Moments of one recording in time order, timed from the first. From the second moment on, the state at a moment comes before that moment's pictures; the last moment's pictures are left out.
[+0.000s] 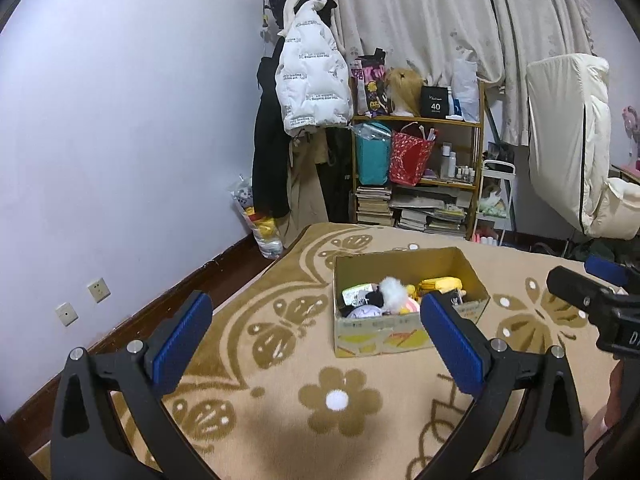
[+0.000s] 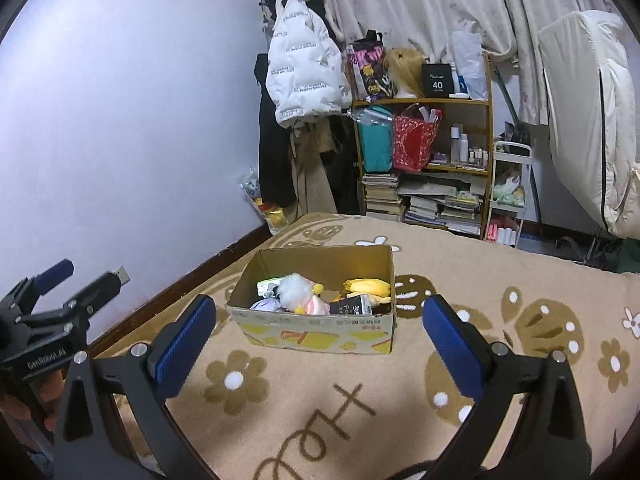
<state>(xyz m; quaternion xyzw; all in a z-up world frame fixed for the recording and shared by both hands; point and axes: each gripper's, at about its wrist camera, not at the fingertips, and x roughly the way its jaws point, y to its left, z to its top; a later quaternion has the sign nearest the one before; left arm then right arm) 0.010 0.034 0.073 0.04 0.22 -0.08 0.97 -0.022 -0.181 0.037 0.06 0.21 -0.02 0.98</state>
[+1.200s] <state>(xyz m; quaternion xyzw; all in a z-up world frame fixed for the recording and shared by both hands) 0.013 0.021 0.023 0.09 0.26 -0.06 0.96 -0.025 -0.159 -0.020 0.03 0.25 -0.03 0.97</state>
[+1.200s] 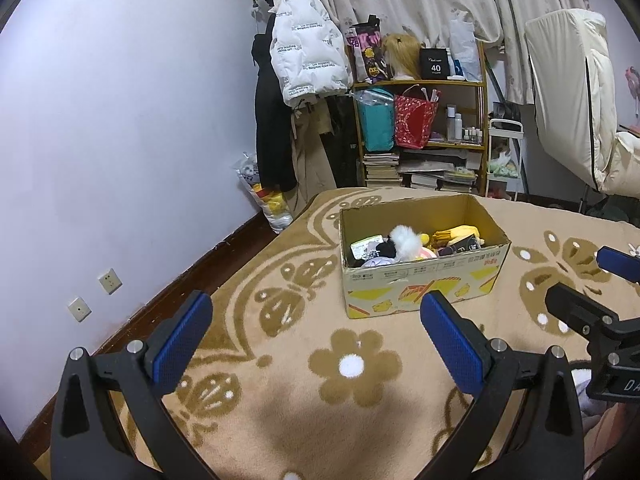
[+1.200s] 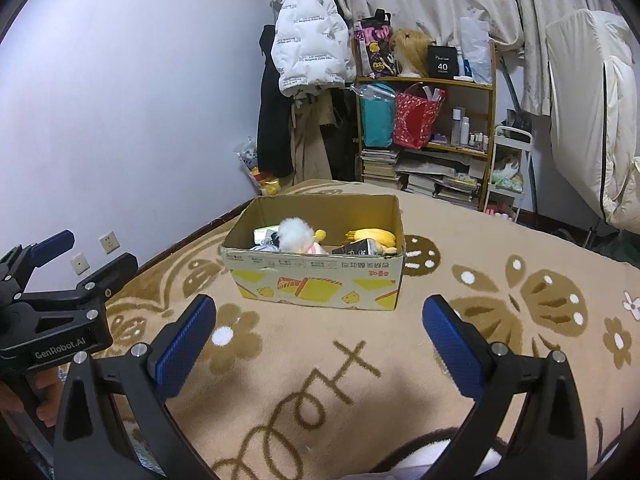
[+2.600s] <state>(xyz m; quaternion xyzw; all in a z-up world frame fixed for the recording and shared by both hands) 0.022 0.025 0.016 0.09 0.28 -0.06 0.95 -0.024 -0.164 -0.024 0.04 0.25 -0.03 0.97</state>
